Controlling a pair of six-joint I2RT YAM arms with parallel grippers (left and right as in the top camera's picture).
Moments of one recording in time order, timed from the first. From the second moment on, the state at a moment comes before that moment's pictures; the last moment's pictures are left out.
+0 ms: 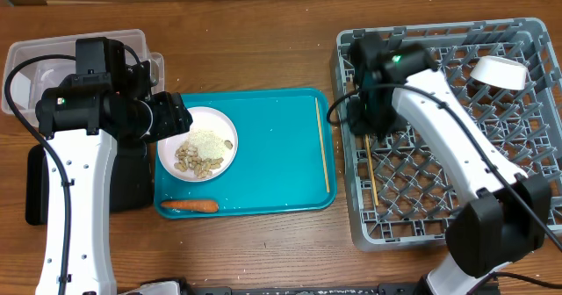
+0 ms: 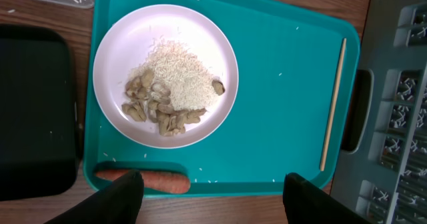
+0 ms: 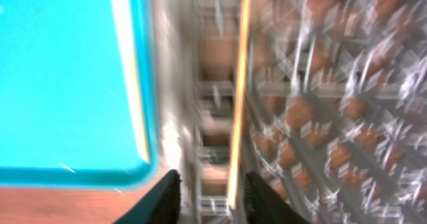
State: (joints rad) left arm 0.09 1.45 1.51 -1.29 0.25 -0.20; right arm 0.38 1.82 1.68 -1.34 0.00 0.28
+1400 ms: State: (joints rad) left arm 0.09 1.45 1.51 -1.29 0.25 -0.20; right arm 0.54 2.15 1.58 -1.03 -0.08 0.36
